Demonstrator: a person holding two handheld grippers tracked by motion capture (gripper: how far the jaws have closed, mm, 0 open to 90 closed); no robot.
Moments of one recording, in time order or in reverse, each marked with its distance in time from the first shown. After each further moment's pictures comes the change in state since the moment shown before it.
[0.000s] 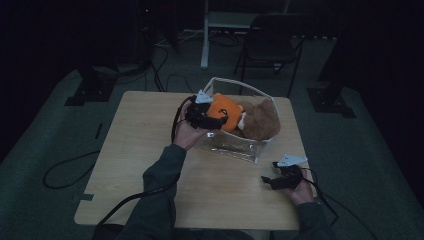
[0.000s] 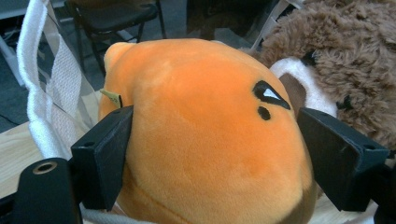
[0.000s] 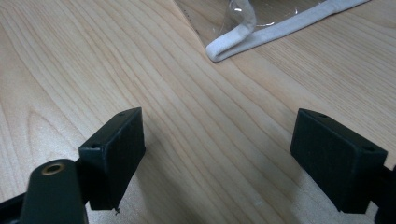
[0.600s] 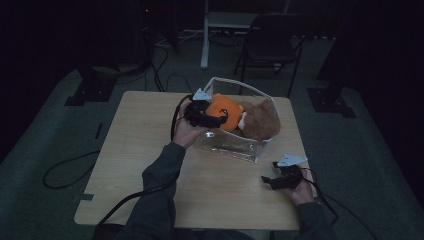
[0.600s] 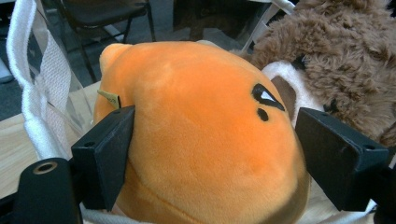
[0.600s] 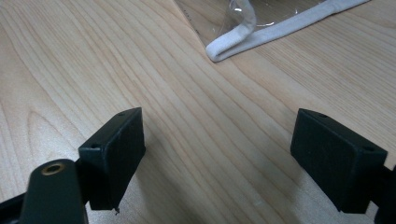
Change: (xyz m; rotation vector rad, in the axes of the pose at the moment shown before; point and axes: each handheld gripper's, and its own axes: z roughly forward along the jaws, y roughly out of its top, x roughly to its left) left arm 0.007 0.003 -0.001 0.005 -0.056 -0.036; right arm 0.000 0.000 0.000 0.000 0.001 0.000
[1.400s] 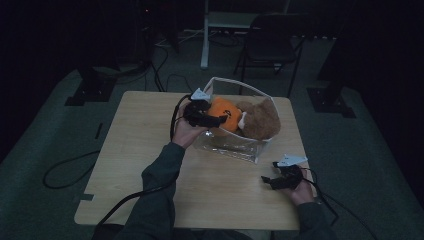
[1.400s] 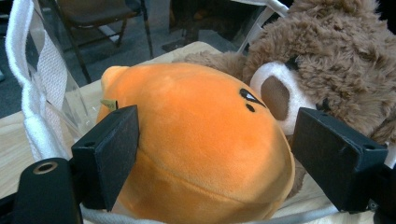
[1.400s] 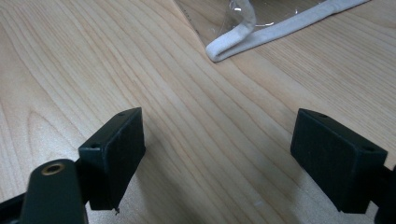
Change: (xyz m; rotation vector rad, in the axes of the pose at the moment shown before) left arm 0.002 -0.001 -0.003 -0.006 -0.020 -0.004; right arm 0.000 0.000 0.000 -0.001 -0.001 -0.002
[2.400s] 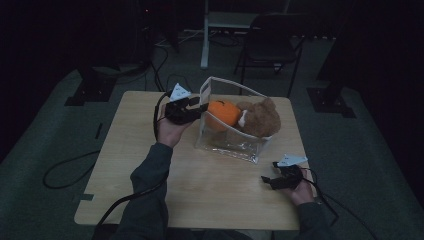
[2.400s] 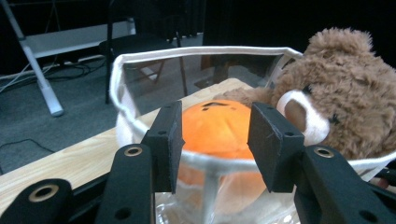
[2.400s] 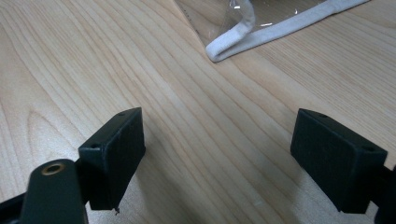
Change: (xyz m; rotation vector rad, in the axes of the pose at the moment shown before) left arm 0.015 -0.006 -0.056 -0.160 0.145 0.037; right arm 0.000 0.000 0.000 0.000 -0.001 -0.001
